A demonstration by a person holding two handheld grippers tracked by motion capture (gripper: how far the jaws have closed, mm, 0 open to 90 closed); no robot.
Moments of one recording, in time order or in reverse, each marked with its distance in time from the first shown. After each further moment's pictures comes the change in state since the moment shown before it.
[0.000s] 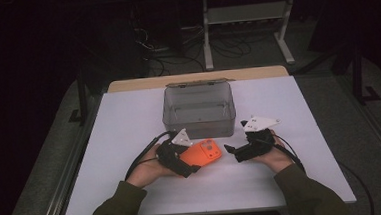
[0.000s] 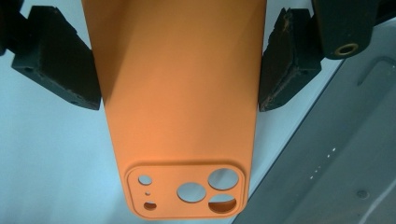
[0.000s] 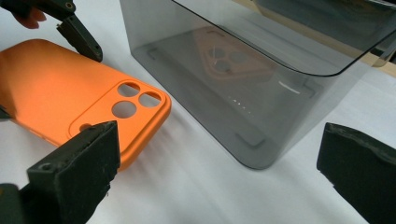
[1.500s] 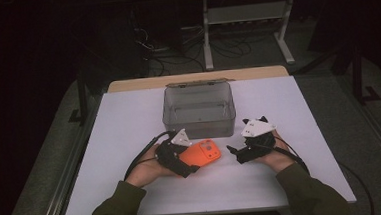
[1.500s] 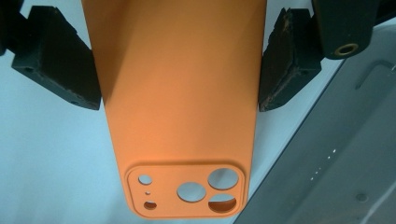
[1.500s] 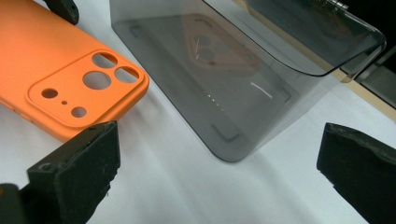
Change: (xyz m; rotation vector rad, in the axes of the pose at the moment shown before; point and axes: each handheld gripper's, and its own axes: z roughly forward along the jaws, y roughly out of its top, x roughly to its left) left arm 0.001 -0.001 -0.002 0.011 -0.003 0.006; right arm 0.003 -0.004 0.001 0.031 -0.093 -0.176
